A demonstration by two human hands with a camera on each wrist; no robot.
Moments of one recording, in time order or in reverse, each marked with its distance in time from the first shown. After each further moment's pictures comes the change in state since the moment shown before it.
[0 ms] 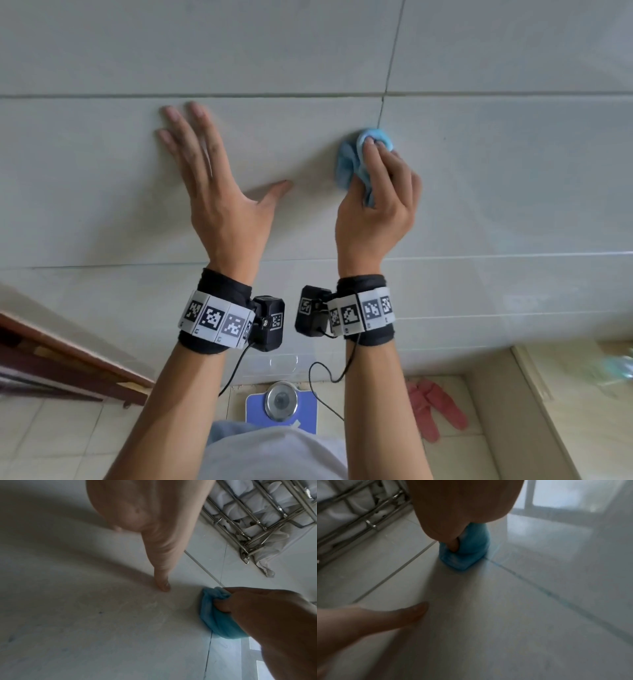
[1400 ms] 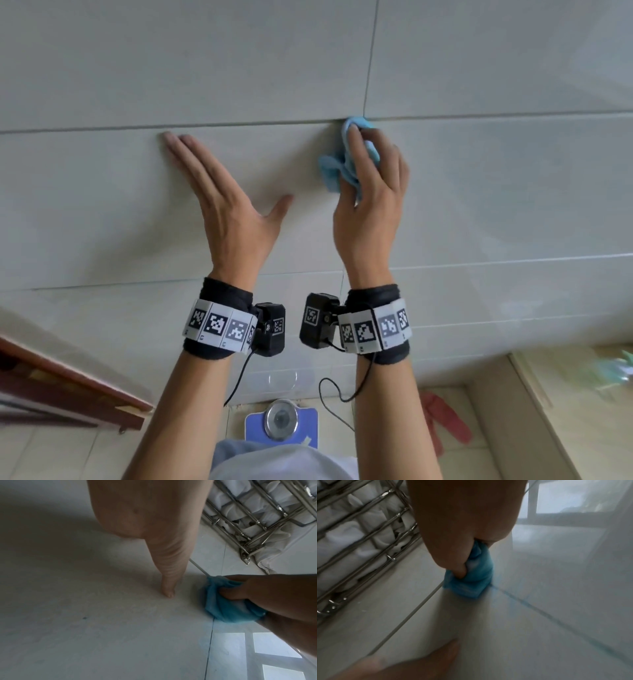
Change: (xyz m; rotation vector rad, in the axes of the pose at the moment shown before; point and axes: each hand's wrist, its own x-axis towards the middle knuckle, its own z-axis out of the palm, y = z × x) left_hand 0.006 0.014 0.002 -0.045 -0.086 0.104; right_hand 0.039 -0.015 -0.022 -0.002 -0.358 -0.089
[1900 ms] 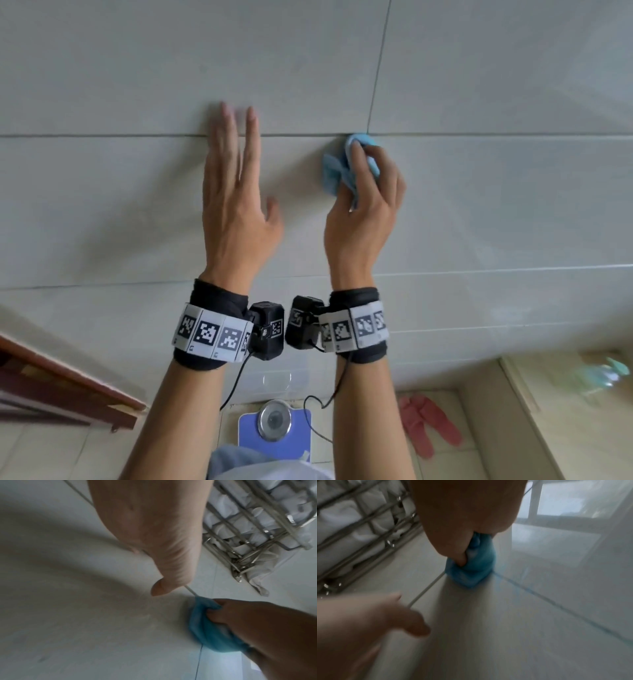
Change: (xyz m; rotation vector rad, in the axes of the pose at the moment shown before) left_hand 0.017 0.021 -0.034 0.101 -0.113 0.192; right_hand -0.005 -0.020 0.016 -0.003 0.126 0.147
